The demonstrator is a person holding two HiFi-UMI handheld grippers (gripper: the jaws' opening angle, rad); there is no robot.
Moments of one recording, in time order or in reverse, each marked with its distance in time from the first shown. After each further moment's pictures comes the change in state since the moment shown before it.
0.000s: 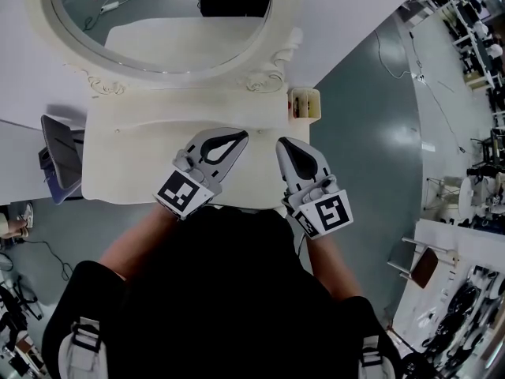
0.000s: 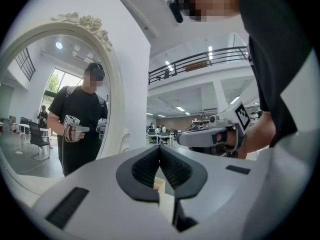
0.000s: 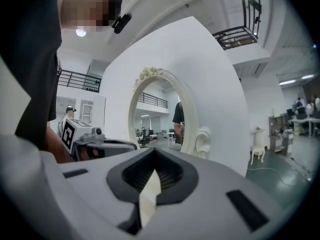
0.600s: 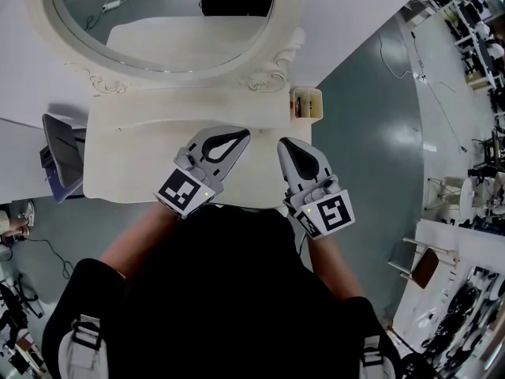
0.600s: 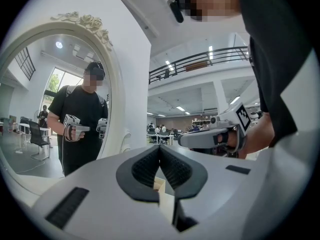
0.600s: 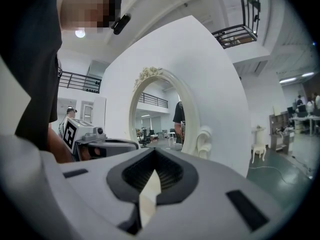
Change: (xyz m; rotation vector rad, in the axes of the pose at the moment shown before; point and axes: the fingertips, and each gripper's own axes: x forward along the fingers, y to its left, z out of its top) left arm 0.000 0.002 0.003 -0.003 0.009 -0.001; right arm 0.000 0.002 0.001 0.011 0.000 0.009
